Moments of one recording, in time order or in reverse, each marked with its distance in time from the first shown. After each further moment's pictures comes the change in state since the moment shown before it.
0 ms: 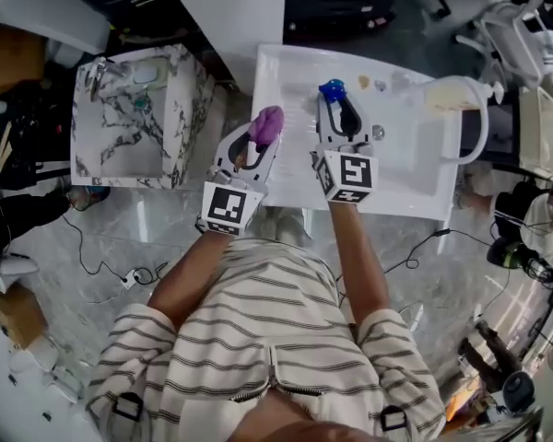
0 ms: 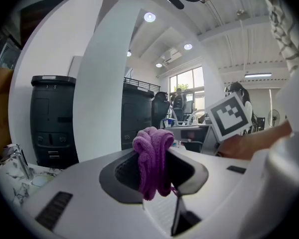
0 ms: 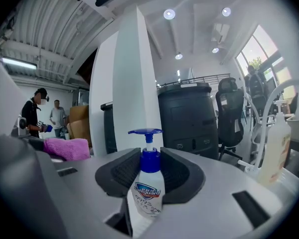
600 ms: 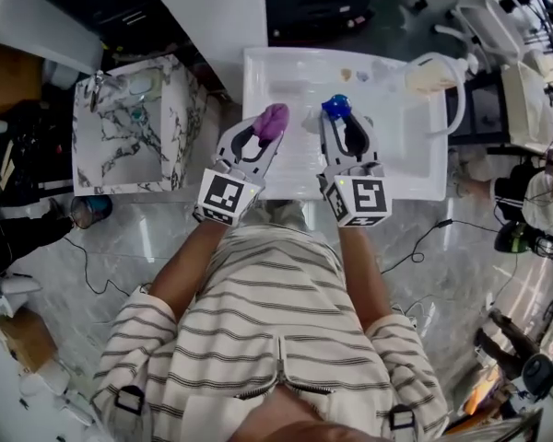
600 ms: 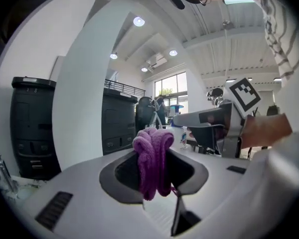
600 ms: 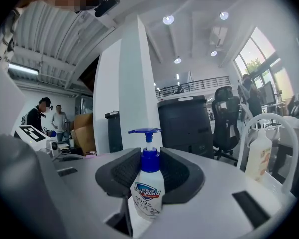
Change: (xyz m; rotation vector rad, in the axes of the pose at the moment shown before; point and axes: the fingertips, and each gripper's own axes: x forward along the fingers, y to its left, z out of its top) left arm -0.010 -0.044 0.022 0.055 -0.051 -0.188; right arm -0.097 0.011 0.051 0.009 -0.038 0.001
